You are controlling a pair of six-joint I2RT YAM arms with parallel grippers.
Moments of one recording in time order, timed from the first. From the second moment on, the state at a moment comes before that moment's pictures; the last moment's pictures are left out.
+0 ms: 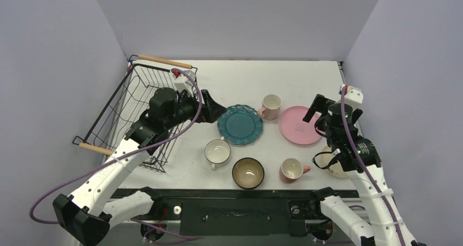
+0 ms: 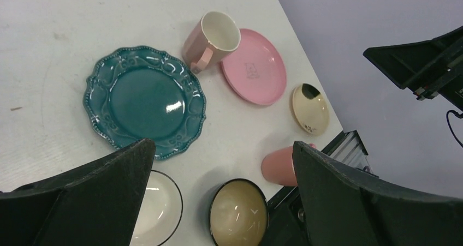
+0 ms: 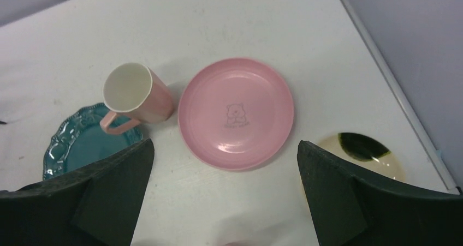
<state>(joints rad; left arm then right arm) -0.55 1.05 1.06 -0.28 0.21 -0.58 0.28 0.78 1.05 -0.74 0.46 0.40</state>
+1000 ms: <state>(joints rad) -0.87 1.09 0.93 -0.27 0.06 -0.67 0.27 1.51 1.17 -0.48 0.15 0.51</state>
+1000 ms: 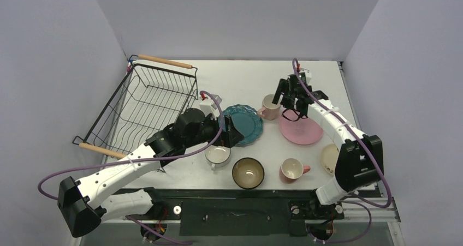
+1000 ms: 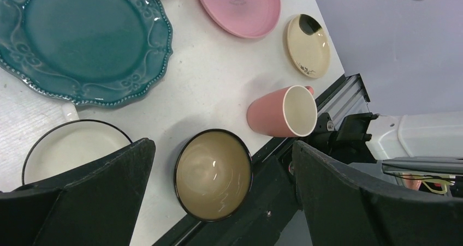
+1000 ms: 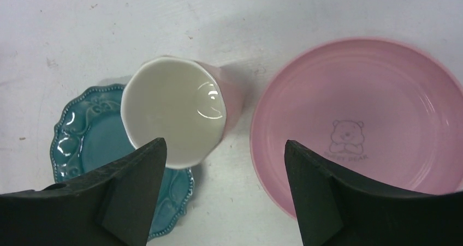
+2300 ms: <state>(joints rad) -0.93 1.09 0.92 -0.28 -0.01 -0.72 0.30 1.83 1.32 -0.49 0.22 0.41</state>
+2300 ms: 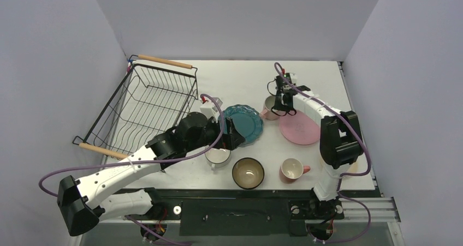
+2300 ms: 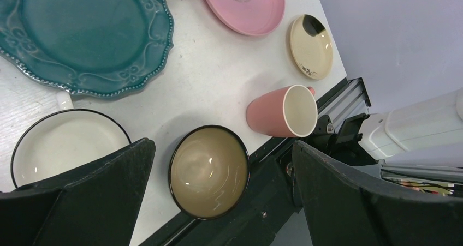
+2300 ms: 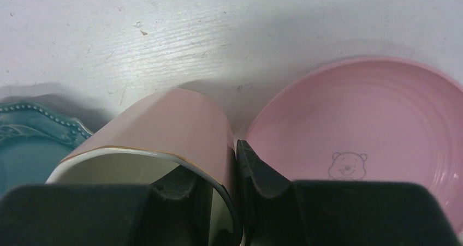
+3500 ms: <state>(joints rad) -0.55 1.06 0.67 0.24 0.47 -1.13 0.31 1.03 0.72 -0.04 -0.23 0.45</state>
